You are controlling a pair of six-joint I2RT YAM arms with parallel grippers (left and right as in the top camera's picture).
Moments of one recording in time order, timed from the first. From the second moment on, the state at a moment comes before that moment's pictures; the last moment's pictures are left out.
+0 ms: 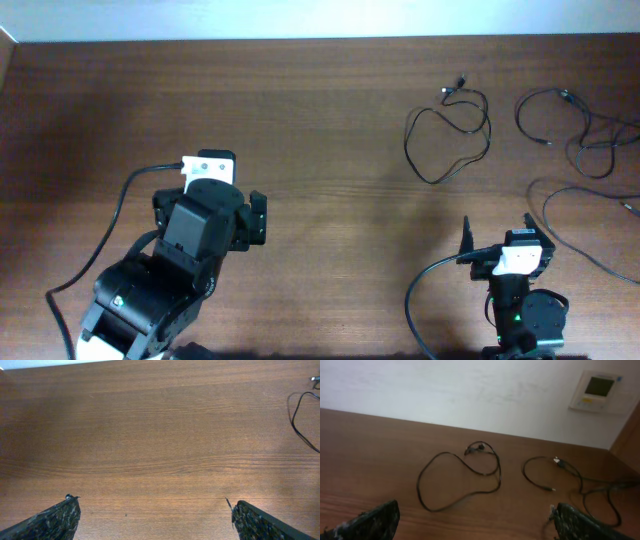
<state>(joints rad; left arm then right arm) -0.52 0.95 1.23 -1.07 -0.43 -0.29 0.03 0.01 0.03 -0.10 0.06 -0.13</state>
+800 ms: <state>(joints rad) -0.52 0.95 1.23 -1.07 -0.43 -0.29 -0.13 0.01 0.02 -0.08 0.06 -0.13</state>
